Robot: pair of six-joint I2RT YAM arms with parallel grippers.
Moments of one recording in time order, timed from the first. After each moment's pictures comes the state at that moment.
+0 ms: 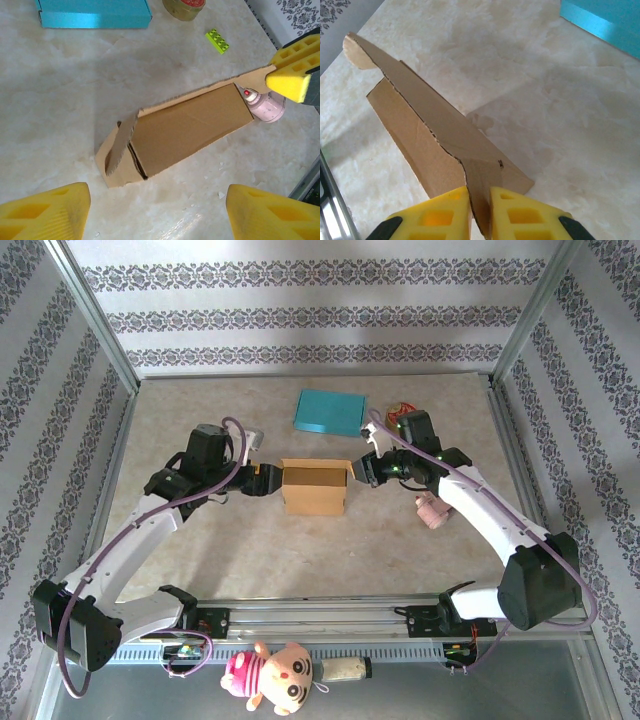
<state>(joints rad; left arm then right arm) -0.38 1.14 0.99 -0.56 0.37 -0.24 0.37 1.35 1.04 -0.50 -0.56 0.00</state>
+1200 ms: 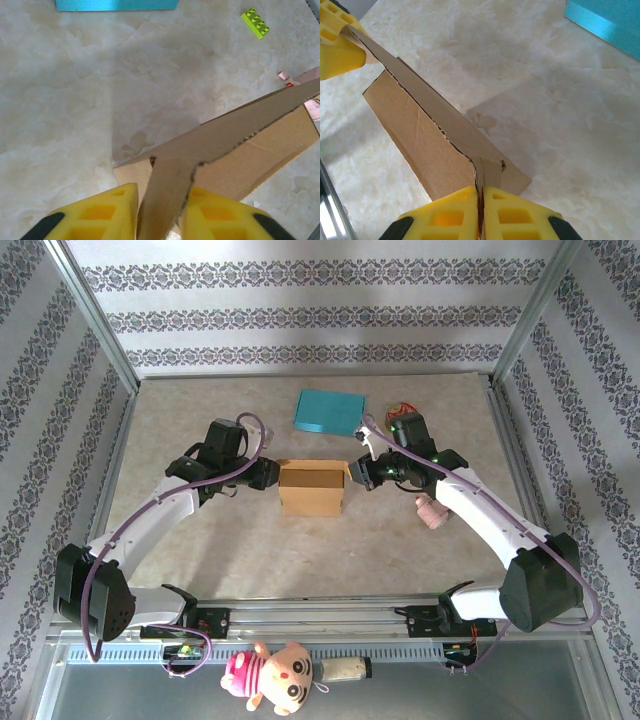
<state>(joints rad) -0.39 1.30 1.03 -0.53 0.31 -0.20 0.42 1.34 1.04 -0.50 -0.51 0.01</state>
